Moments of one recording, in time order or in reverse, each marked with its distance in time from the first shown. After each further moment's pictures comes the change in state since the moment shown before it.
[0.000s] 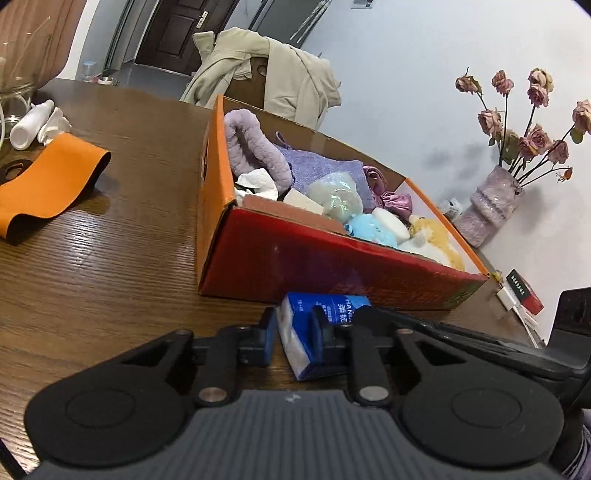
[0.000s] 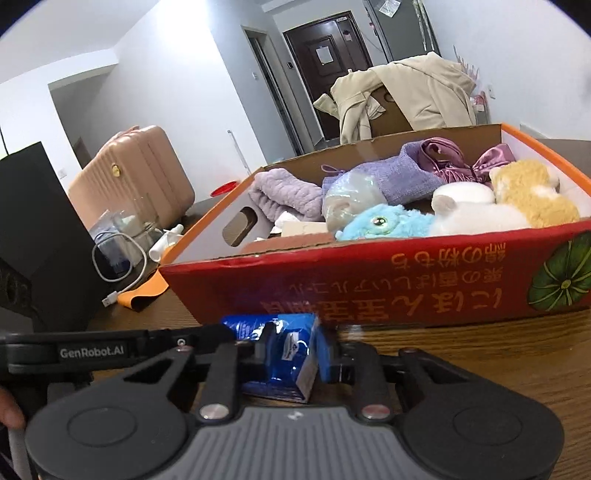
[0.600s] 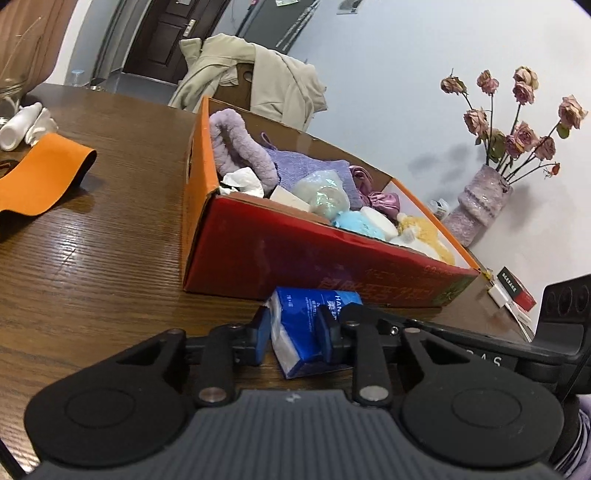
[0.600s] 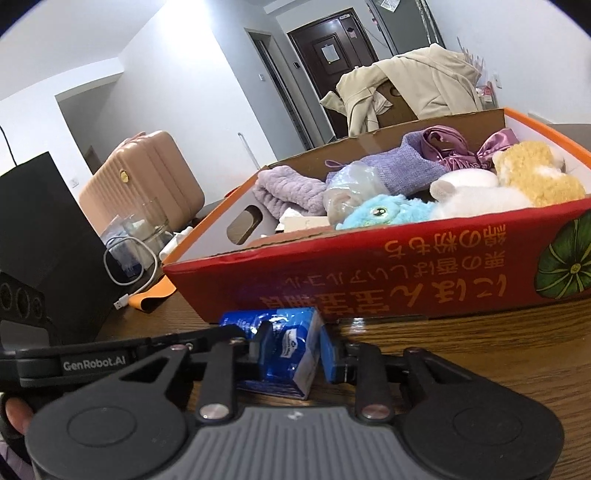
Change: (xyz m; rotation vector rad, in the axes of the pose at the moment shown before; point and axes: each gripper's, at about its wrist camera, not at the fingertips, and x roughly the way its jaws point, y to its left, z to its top) left arm 0.001 -0.005 -0.010 0.023 -0.025 -0.029; right arm 0.004 -0.012 -0.005 0.029 -0.004 0.060
